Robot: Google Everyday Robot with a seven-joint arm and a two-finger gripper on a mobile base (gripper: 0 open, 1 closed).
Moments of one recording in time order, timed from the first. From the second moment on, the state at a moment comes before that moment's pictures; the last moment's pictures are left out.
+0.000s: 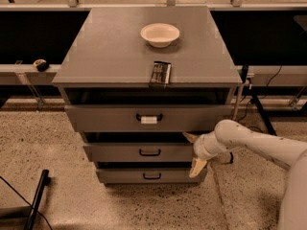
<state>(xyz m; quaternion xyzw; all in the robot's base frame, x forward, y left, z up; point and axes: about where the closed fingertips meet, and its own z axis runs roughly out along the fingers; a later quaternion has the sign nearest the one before) 0.613 -0.159 0.457 -0.73 0.62 0.05 0.28</state>
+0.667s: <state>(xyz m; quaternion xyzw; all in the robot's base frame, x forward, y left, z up) 0.628 -0.169 0.432 -0.71 0.65 0.05 0.26</state>
